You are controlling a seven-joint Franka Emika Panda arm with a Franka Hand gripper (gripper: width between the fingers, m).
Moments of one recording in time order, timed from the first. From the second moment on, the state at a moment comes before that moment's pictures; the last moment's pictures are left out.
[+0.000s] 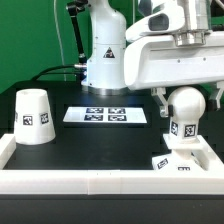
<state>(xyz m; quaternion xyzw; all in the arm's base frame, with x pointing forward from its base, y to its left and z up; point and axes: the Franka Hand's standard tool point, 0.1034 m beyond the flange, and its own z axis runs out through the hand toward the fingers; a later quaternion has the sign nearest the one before) 0.611 0.105 0.109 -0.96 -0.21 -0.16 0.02</state>
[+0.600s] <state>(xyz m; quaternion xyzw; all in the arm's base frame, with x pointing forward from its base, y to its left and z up) 0.613 0.106 0.112 -0.88 -0.45 -0.12 -0.03</state>
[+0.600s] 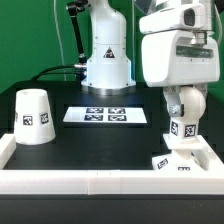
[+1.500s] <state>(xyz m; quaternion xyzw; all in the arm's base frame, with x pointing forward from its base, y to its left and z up) 0.614 0.107 0.111 -0.86 -0.49 -0.11 -0.05</state>
